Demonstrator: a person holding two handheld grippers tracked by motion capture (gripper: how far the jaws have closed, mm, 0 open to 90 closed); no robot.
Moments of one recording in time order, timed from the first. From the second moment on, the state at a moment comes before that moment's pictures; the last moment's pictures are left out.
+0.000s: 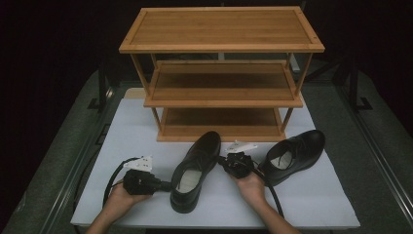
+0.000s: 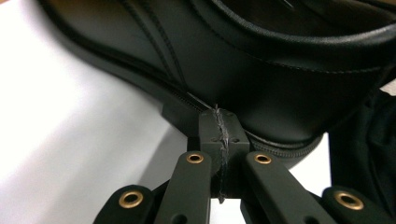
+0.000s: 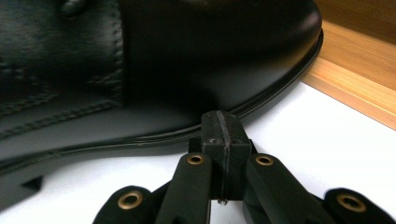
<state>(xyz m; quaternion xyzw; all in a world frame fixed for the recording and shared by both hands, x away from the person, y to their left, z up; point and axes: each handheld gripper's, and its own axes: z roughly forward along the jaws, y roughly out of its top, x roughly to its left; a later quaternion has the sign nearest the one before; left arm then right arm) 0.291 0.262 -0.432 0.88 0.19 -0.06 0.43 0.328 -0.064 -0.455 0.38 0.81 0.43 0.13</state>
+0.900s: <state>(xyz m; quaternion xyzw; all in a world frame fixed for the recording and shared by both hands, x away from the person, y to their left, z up) 0.283 0.230 -0.432 0.89 0.15 -0.08 0.42 0.322 -0.063 -0.454 0.36 0.82 0.43 0.13</state>
